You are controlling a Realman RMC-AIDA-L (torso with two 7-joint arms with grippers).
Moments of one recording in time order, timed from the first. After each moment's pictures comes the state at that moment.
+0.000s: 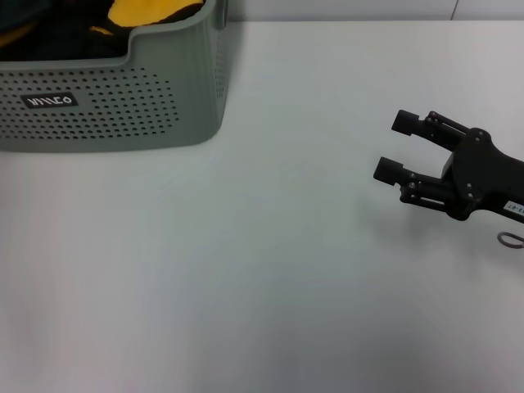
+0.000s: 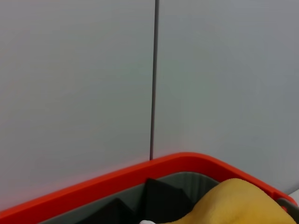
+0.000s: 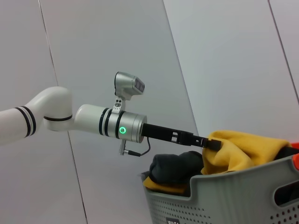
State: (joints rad) left arm -0.66 -1.96 0.67 1.11 2.18 1.23 -1.99; right arm 0.54 1.93 -1.81 -0.21 -0.54 -1.62 0.89
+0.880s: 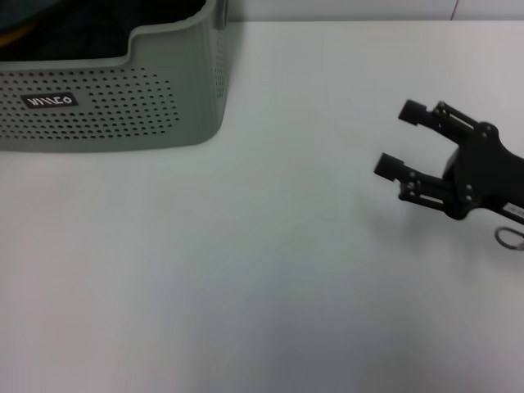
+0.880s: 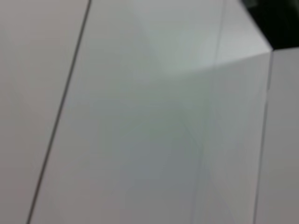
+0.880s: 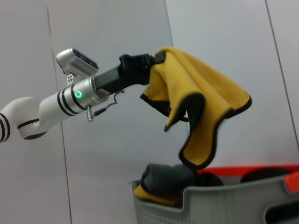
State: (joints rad) left arm -0.48 -1.94 0.63 1.21 1.37 1.47 -1.95; right arm 0.51 1.95 -1.78 -0.22 -0.54 -1.63 0.75
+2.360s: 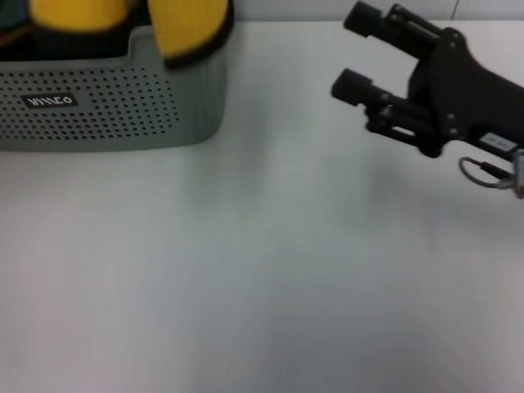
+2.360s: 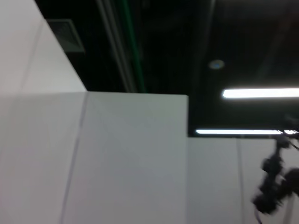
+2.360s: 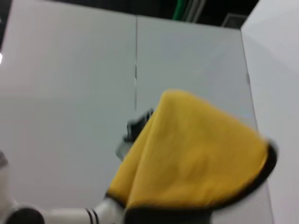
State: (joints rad) left arm -0.58 -1.92 0.67 0.99 1.09 1.93 -1.88; right arm 0.71 1.97 -1.96 -0.21 -0.29 -1.82 0.74
